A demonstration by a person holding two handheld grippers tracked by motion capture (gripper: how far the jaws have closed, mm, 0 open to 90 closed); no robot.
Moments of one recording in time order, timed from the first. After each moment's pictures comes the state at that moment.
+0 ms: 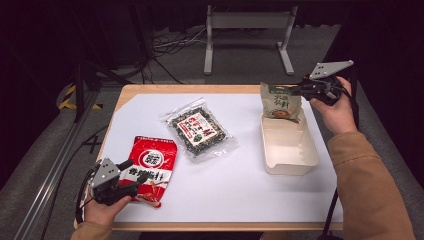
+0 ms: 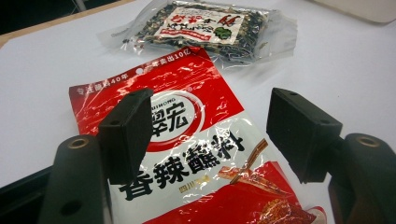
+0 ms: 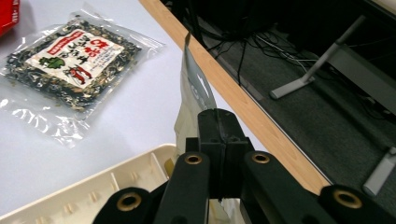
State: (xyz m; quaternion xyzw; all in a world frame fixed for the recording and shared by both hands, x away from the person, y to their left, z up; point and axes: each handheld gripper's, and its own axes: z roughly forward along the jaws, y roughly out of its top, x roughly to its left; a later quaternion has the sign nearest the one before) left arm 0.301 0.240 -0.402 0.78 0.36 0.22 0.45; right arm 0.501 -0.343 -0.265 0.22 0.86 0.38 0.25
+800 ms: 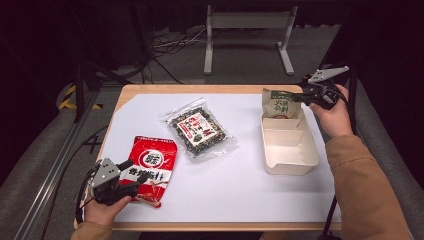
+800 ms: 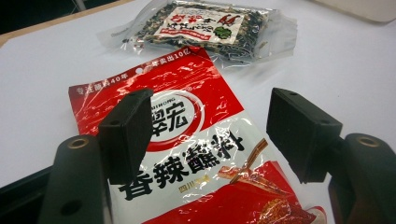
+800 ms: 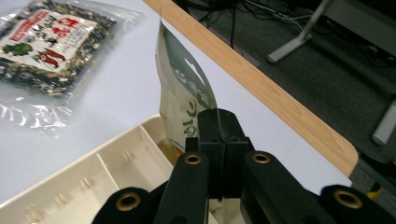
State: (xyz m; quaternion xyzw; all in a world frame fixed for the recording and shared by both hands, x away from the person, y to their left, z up) left arm 0.302 0.240 -0.402 0.78 0.36 0.22 0.45; right arm 0.508 -0.356 -0.292 0.32 0.85 0.35 0.23
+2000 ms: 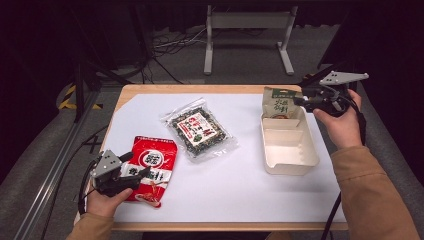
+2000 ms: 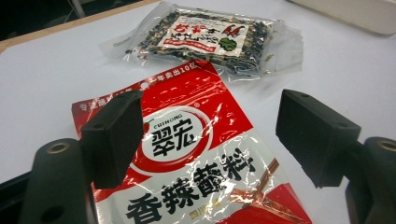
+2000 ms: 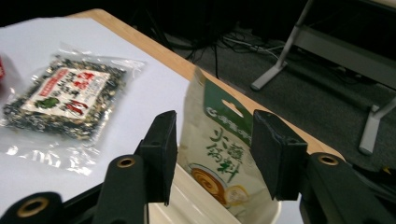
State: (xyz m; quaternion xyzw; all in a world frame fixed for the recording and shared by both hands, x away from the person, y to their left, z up) left arm 0.323 0.240 -0.396 0.78 0.37 0.22 0.46; right arm 0.454 -0.345 -0.266 0.34 0.79 0.42 0.28
